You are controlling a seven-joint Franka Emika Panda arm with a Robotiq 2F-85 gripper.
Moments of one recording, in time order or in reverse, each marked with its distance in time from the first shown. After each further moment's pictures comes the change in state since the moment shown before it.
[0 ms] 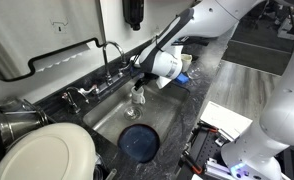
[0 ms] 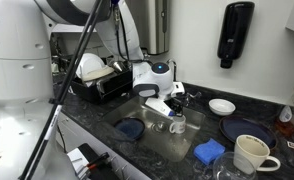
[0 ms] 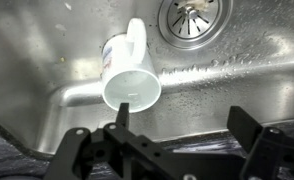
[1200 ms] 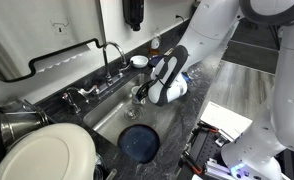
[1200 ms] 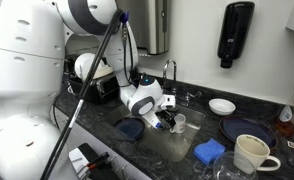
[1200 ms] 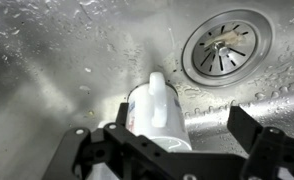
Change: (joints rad) arm 0.413 0.144 -0.410 -0.099 -0.499 0.243 0.734
